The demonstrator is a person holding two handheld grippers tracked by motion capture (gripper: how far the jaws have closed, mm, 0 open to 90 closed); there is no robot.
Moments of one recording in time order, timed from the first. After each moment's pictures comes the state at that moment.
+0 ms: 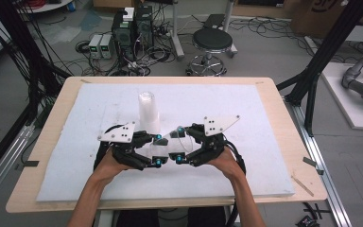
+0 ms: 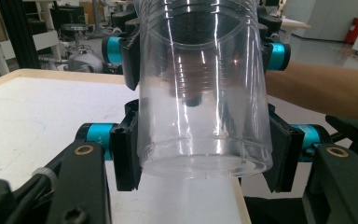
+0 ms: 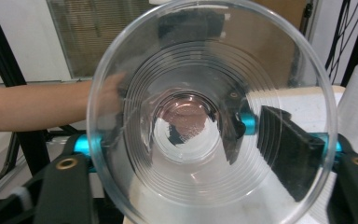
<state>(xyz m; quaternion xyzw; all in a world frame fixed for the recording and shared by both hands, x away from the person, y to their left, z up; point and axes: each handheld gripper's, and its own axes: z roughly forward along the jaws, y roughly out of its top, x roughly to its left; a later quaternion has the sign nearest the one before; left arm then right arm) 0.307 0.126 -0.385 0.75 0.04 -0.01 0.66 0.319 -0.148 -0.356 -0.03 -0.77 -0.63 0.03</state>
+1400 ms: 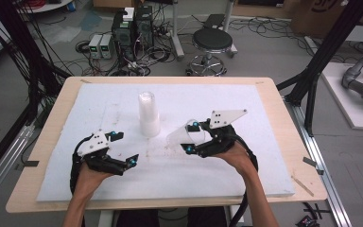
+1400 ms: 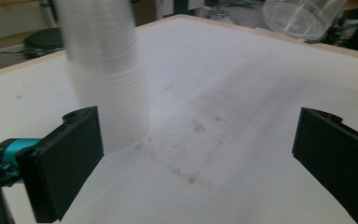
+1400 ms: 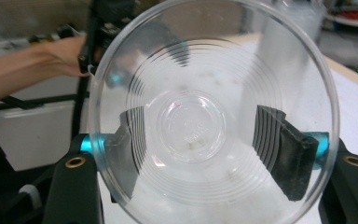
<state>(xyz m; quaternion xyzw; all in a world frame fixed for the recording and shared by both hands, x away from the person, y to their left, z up) 0.283 0.199 -0.427 0.74 0.29 0.19 0.57 0.330 -0.174 -0.345 -0.11 -0.83 -0.54 -0.05</state>
